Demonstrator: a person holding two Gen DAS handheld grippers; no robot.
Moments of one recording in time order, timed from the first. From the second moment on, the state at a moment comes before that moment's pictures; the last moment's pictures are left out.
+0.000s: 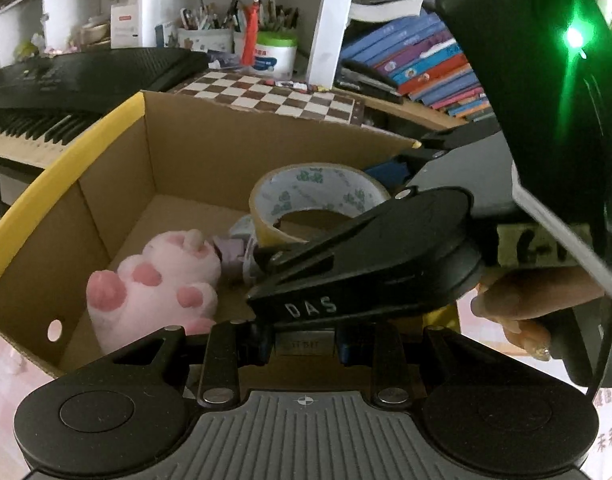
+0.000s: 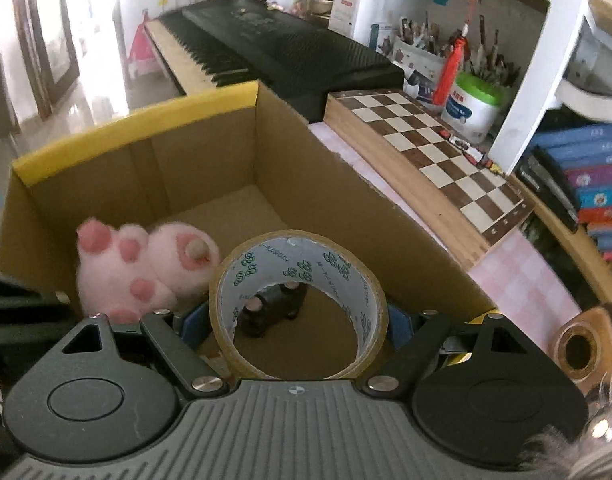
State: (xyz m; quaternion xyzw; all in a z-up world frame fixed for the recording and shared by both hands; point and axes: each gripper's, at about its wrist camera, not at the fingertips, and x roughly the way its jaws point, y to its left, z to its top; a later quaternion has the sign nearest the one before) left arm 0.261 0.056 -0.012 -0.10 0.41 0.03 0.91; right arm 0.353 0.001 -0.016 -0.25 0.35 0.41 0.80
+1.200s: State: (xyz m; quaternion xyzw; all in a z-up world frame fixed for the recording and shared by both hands) left arm 0.130 0.089 0.056 -0.10 0.22 0.05 0.97; right arm 0.235 -0.103 0.070 -0.07 0.22 0.27 0.93
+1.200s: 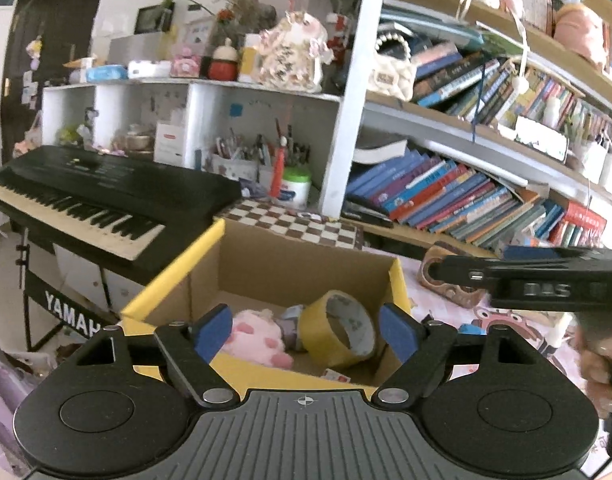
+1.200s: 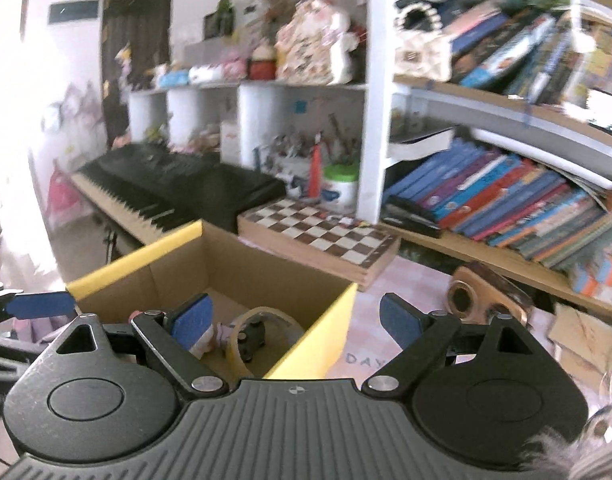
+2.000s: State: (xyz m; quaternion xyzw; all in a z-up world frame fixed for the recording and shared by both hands) left arm 0.039 0.090 0.045 -0.09 0.23 0.01 0.97; right arm 0.093 -0.166 0.042 0.00 0.24 0.12 0.96
